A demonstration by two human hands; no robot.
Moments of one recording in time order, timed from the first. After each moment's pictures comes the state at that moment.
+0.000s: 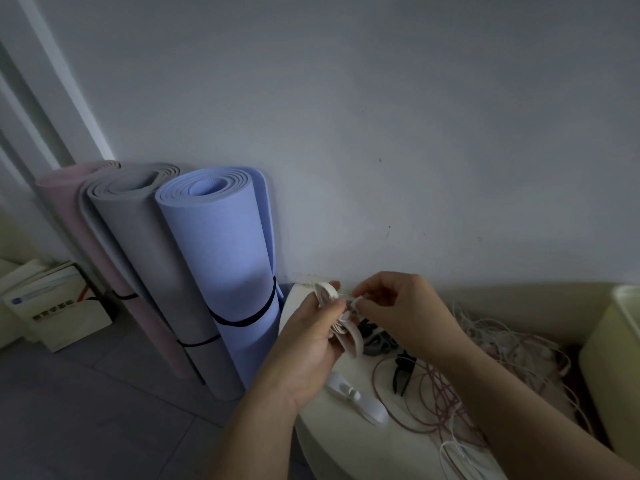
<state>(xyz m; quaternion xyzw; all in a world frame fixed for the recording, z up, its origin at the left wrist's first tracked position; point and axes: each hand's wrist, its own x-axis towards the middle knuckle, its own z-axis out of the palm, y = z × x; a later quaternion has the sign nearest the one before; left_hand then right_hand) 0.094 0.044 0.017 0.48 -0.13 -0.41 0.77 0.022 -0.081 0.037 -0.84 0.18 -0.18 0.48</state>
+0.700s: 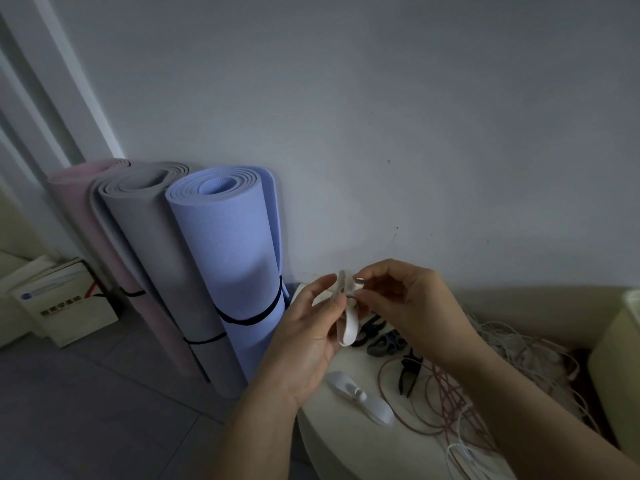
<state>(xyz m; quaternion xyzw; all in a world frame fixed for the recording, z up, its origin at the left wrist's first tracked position) 0.097 0.052 0.024 0.47 -0.12 -0.36 0.80 0.019 -0.077 0.043 -0.81 0.06 -0.24 0.54</state>
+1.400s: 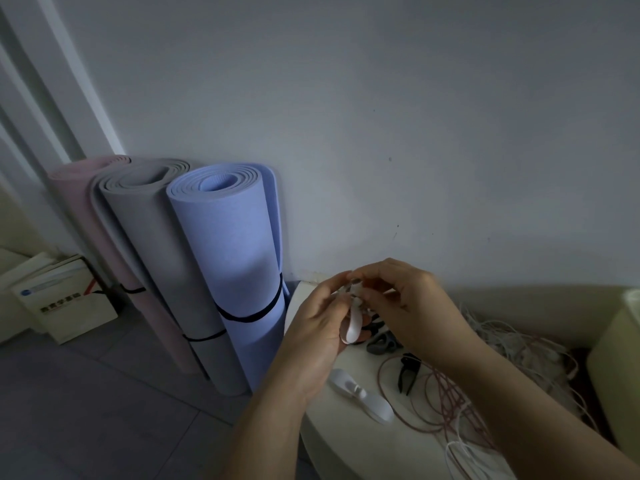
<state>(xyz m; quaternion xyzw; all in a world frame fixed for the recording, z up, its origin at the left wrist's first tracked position) 0.092 0.047 0.020 0.61 -0.20 -0.30 0.70 0.021 -0.077 0.043 -0.88 0.03 -0.27 0.40</state>
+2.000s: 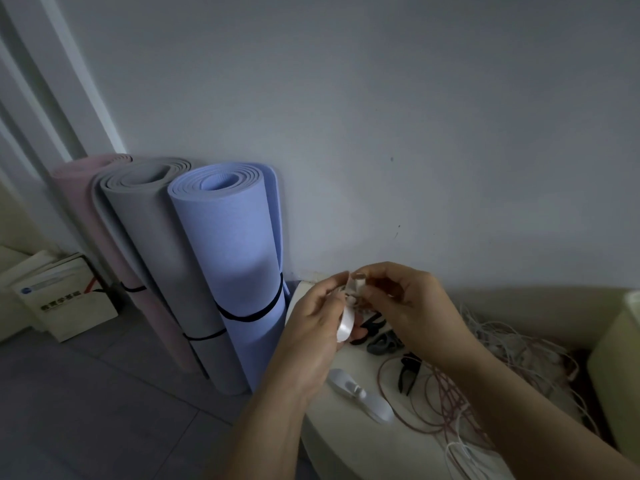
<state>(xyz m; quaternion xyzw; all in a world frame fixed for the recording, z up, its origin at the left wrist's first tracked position) 0.091 0.048 0.023 0.62 -0.17 -0.27 0.72 0.023 -0.076 0.035 -0.82 0.06 -0.25 0.51</state>
